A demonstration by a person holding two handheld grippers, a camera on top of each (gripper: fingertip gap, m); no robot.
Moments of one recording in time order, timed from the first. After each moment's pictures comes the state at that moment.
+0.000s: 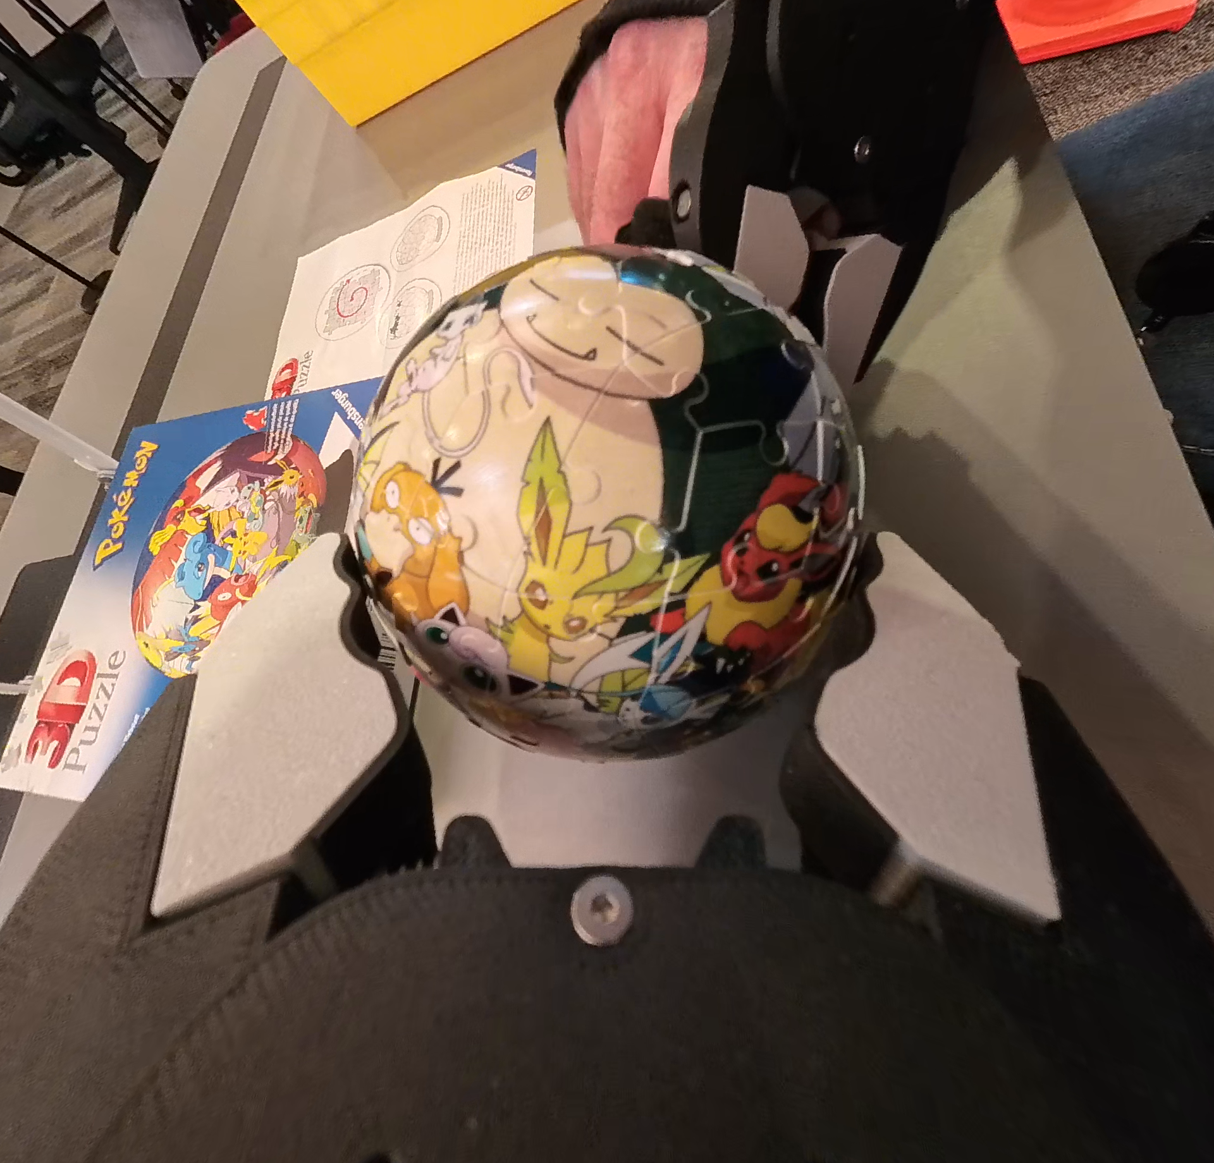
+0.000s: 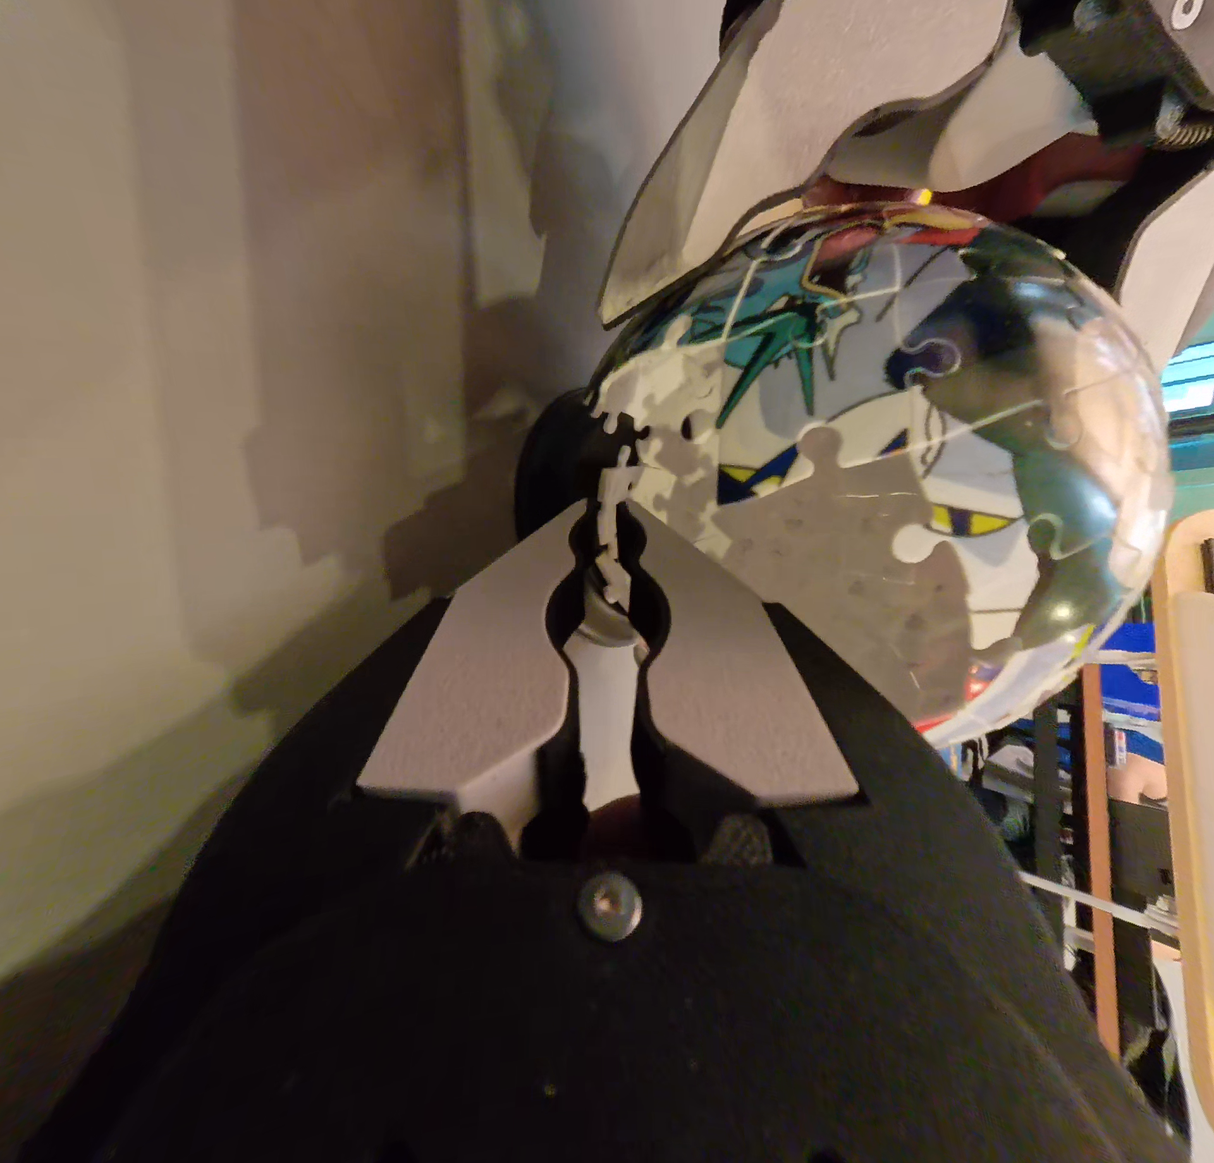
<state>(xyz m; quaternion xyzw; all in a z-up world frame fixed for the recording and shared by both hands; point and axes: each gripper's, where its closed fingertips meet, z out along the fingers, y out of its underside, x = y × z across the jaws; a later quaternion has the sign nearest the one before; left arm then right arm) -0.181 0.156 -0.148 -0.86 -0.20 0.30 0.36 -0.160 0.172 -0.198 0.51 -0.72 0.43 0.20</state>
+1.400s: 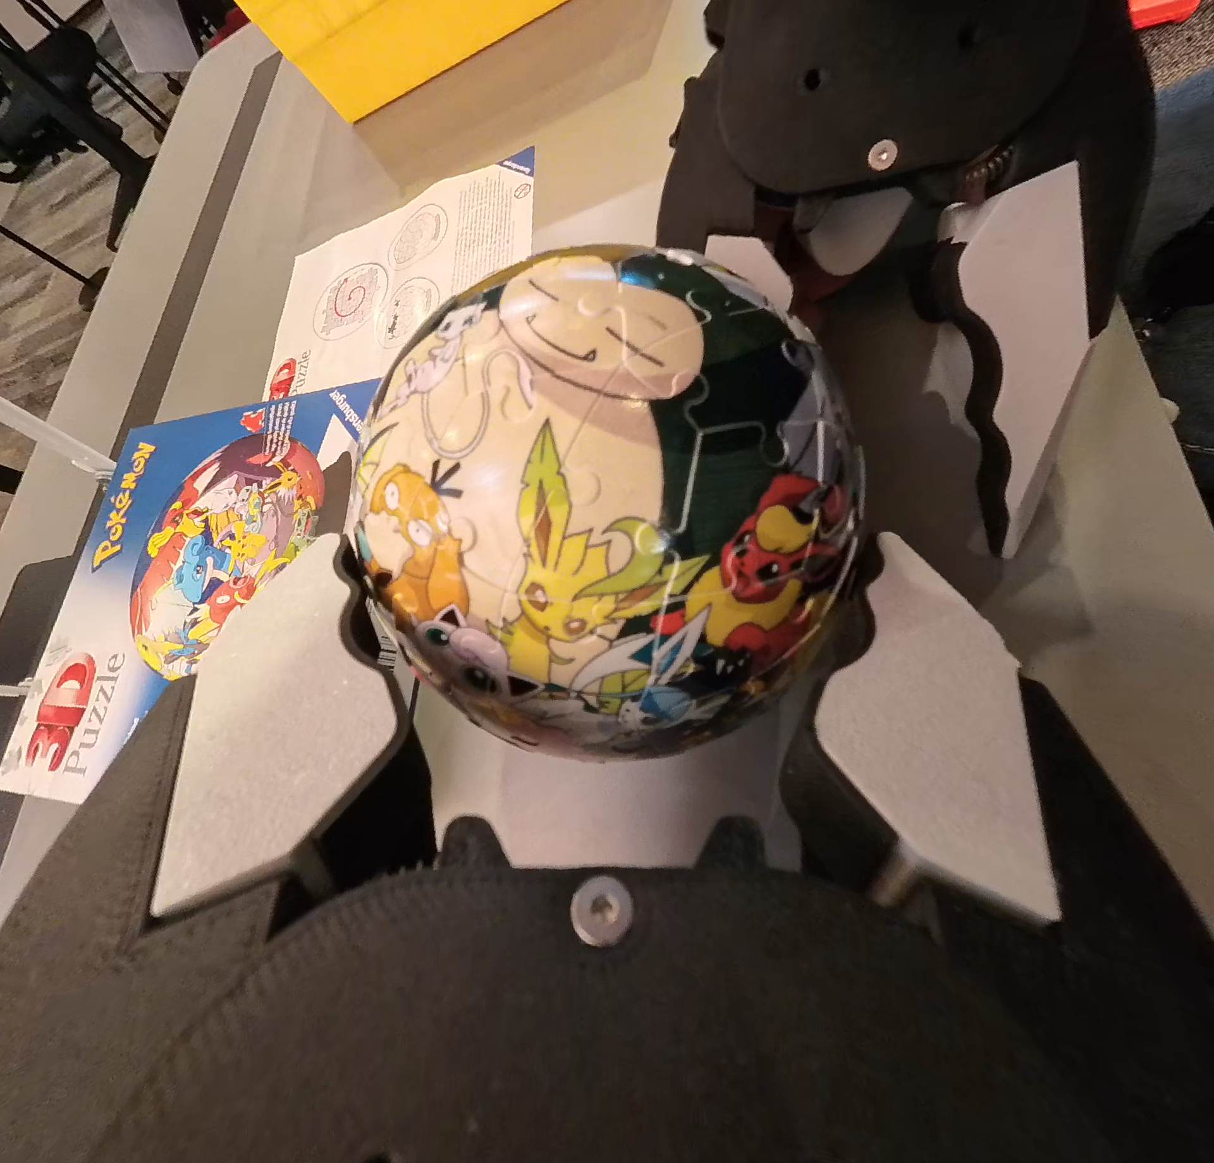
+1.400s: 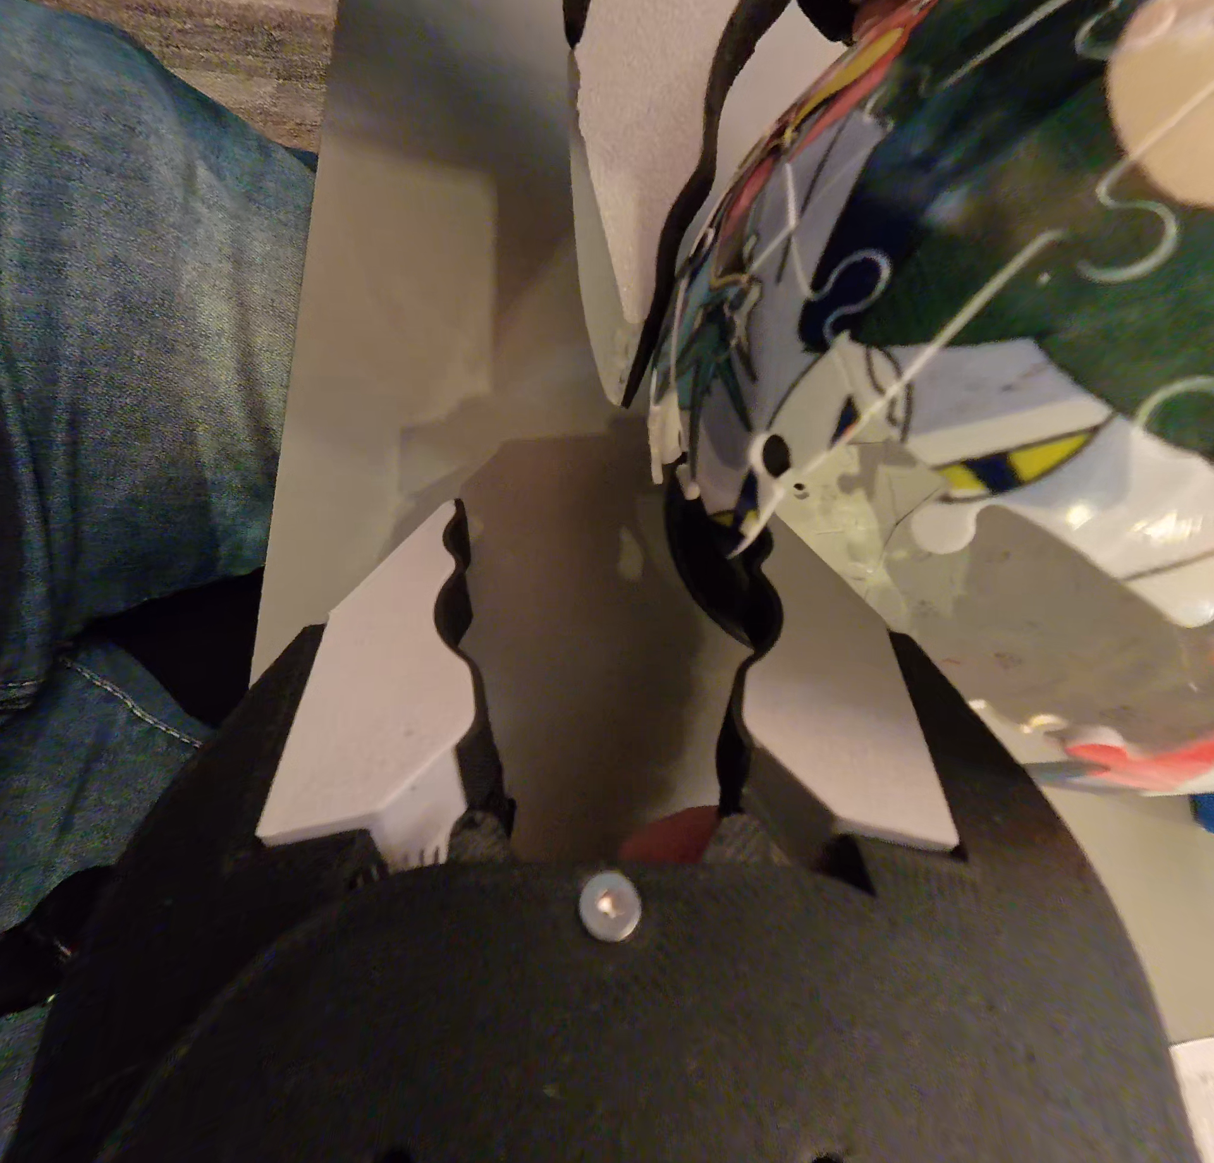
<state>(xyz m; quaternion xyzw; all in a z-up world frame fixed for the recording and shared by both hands) -0.181 0.157 -0.148 -0.86 -0.20 0.30 0.36 -0.122 0.191 -0.211 0.30 -0.87 0.40 -0.07</state>
